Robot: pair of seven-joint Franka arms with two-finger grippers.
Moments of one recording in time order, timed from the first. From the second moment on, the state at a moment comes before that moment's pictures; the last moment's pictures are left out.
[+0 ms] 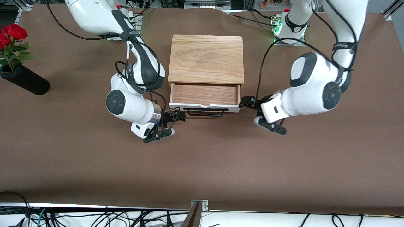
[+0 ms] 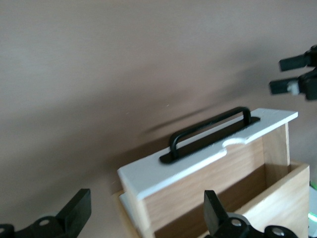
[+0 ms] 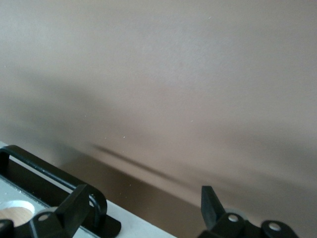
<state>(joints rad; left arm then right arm) -0.20 0.48 -0.20 -1.53 -0.46 1.94 0.06 0.47 0.67 0.02 -1.38 0.40 2.11 0.04</state>
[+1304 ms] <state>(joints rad) -0.28 0.56 -0.21 -1.69 -0.67 2.22 0.05 0.51 0.71 0.03 -1.36 0.42 2.01 0.13</state>
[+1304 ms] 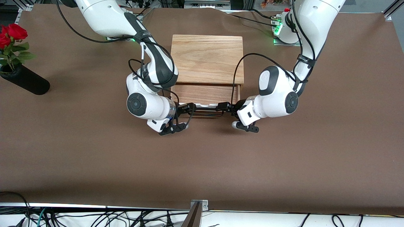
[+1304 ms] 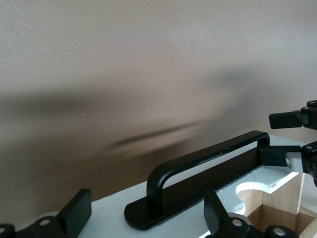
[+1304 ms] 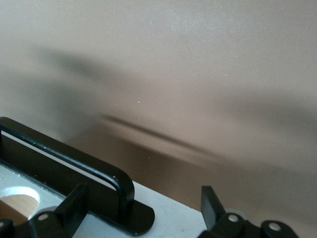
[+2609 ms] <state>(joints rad) -0.28 0.57 -0.21 -1.72 -0.67 2.12 0.05 0.55 0.71 0.04 -1.35 0.42 1.86 0.22</state>
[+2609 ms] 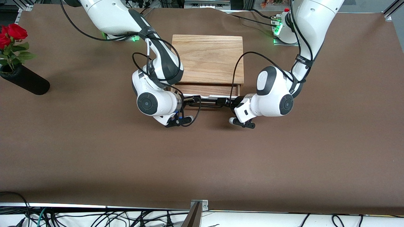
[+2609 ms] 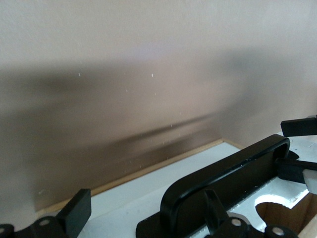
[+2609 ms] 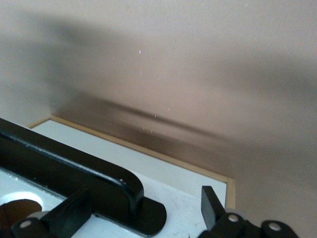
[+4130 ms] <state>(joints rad) -0.27 0.57 -0.20 -1.70 -0.67 1.84 0.05 0.55 0.71 0.04 -1.35 0.49 1.66 0.22</state>
